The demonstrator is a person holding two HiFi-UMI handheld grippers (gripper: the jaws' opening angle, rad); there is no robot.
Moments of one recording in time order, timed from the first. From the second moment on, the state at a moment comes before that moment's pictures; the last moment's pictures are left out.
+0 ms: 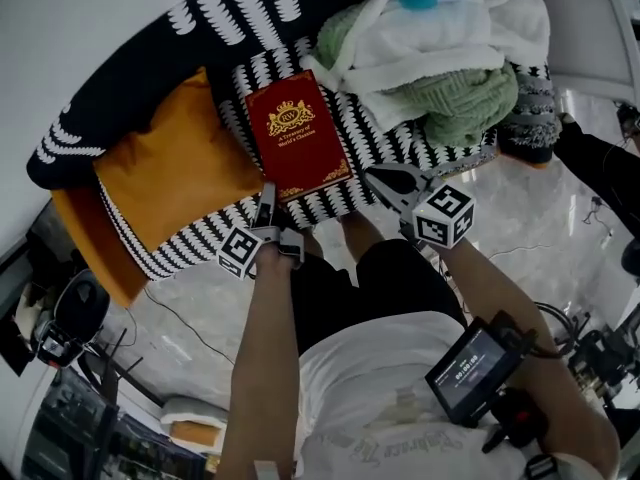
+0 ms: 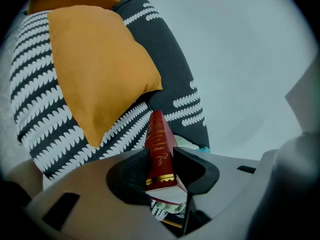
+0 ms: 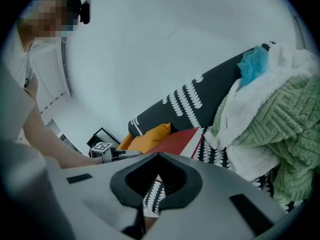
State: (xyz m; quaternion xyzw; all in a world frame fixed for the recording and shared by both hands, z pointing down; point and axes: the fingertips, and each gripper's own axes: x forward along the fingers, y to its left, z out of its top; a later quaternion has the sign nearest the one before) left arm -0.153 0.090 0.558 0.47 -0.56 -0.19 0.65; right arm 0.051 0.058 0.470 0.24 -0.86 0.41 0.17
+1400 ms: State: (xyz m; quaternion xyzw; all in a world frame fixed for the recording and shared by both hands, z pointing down) left arm -0.135 0.090 0.682 0.48 -0.56 -0.17 0.65; right arm 0.076 0.099 0.549 0.25 -0.83 0.46 0.21
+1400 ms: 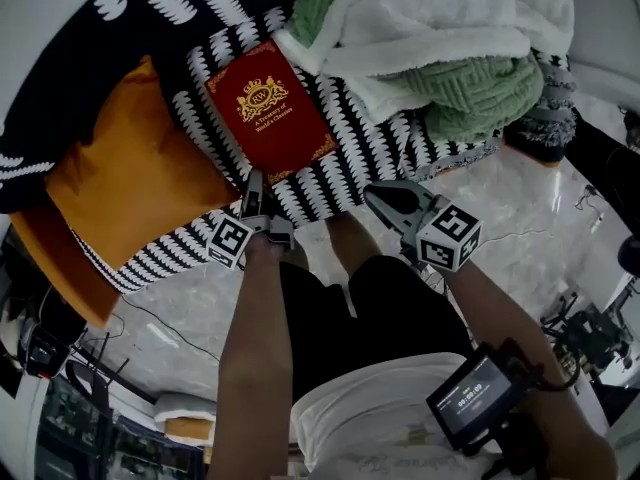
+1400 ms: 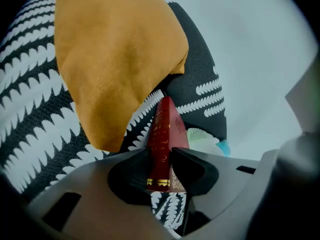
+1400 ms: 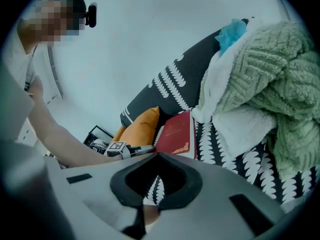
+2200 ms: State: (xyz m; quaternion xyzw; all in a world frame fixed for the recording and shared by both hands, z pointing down) left arm -0.134 0.093 0.702 0.50 -0.58 -0.04 0.65; right arm 0.074 0.092 0.550 0.25 -0.83 0.45 0.21
